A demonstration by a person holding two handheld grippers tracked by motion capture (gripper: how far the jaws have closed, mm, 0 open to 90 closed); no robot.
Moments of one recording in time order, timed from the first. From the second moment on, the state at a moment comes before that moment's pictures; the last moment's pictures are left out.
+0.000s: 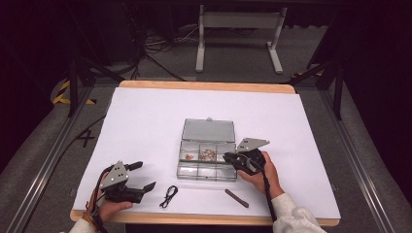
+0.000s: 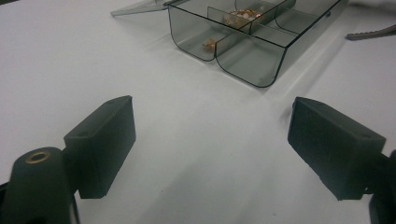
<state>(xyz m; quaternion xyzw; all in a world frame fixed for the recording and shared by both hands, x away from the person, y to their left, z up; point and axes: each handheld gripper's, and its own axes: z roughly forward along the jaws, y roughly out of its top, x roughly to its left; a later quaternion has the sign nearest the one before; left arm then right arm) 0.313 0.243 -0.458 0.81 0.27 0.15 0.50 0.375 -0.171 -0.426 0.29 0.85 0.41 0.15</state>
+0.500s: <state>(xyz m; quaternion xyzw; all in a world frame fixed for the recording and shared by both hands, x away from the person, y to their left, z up) 0.312 0.243 -0.458 0.81 0.27 0.16 0.50 0.355 -0.188 -0.404 0.28 0.84 0.42 0.18</state>
